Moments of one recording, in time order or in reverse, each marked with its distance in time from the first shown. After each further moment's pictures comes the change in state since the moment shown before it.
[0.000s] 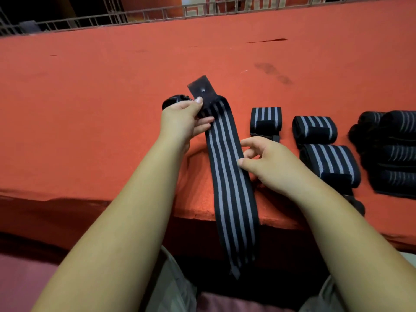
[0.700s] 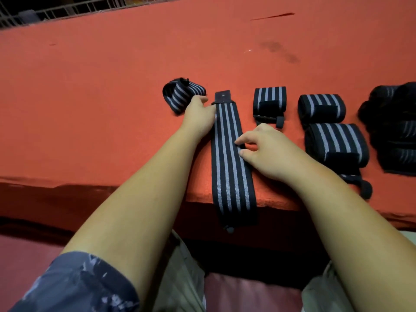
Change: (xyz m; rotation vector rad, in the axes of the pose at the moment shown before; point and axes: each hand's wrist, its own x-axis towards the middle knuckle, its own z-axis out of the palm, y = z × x) left_hand 0.028 -0.046 0.013 0.759 -0.007 0.114; right_hand 0.014 0.025 0.013 -0.405 -0.040 -0.141
